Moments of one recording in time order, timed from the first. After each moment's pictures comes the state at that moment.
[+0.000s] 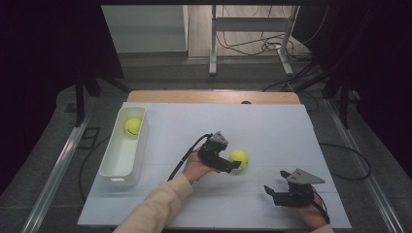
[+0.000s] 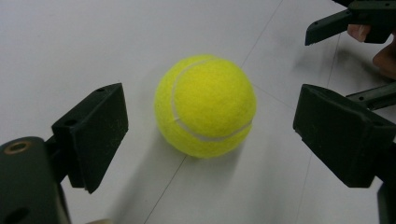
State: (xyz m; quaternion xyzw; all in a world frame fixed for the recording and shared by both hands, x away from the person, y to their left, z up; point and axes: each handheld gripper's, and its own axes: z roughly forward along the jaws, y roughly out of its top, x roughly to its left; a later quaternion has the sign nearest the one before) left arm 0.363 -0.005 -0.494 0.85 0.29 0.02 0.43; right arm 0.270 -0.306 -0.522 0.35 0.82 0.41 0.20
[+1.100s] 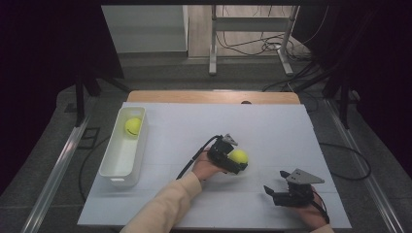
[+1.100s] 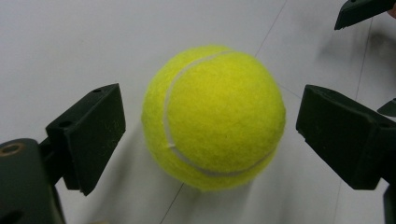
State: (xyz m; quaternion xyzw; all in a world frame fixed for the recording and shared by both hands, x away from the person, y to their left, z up) left arm 0.377 -0.034 -0.512 0.87 0.29 0.01 0.40; right arm 0.271 -0.306 -0.523 0.35 0.82 0.40 0.20
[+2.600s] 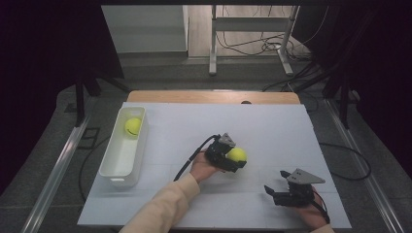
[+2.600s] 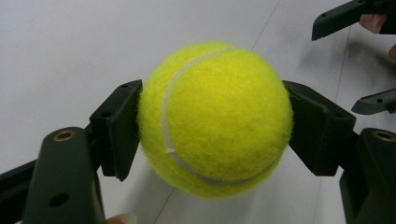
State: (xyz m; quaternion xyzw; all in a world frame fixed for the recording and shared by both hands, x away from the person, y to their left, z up) left arm 0.366 -0.022 -0.498 0.86 0.27 0.03 0.42; right arm 0.271 -0.307 -0.523 0.35 0.82 0.41 0.20
